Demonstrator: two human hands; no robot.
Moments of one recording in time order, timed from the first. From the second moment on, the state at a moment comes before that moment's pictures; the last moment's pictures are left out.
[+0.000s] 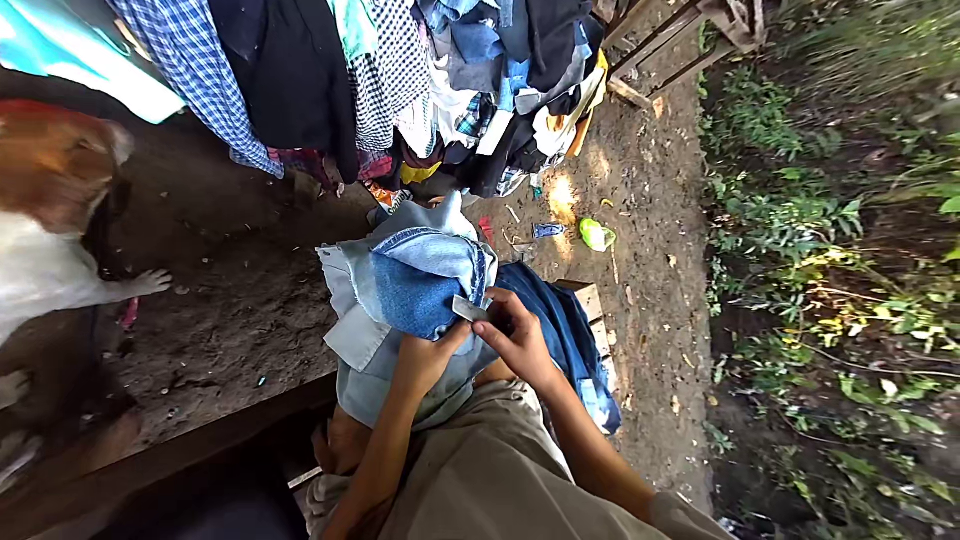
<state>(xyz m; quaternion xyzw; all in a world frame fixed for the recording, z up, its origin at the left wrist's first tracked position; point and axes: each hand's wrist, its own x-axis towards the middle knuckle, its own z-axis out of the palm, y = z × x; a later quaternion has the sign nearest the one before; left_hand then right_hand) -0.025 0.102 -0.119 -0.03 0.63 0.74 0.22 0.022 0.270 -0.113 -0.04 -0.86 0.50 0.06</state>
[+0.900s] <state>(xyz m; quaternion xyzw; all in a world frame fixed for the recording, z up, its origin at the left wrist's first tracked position) -0.030 0.095 -0.122 -0.04 0.58 0.78 0.26 0.041 0.272 -0.129 0.02 -0.91 0.40 0.10</state>
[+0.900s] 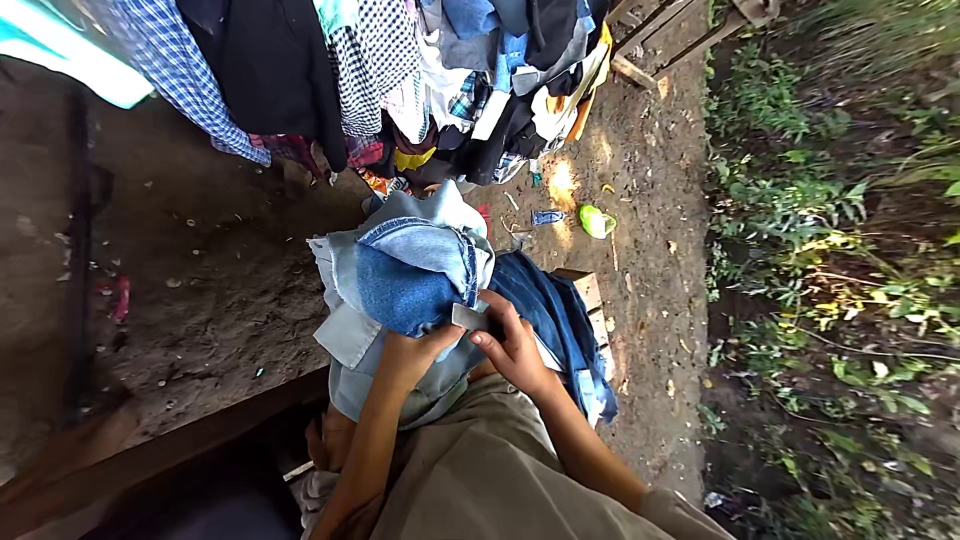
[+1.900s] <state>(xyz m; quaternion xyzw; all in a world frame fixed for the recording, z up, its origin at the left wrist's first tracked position) -0.033 0.091 -0.112 -0.06 0.57 0.77 0.27 0.034 0.272 -0.089 -0.12 -0.60 0.78 -0.13</state>
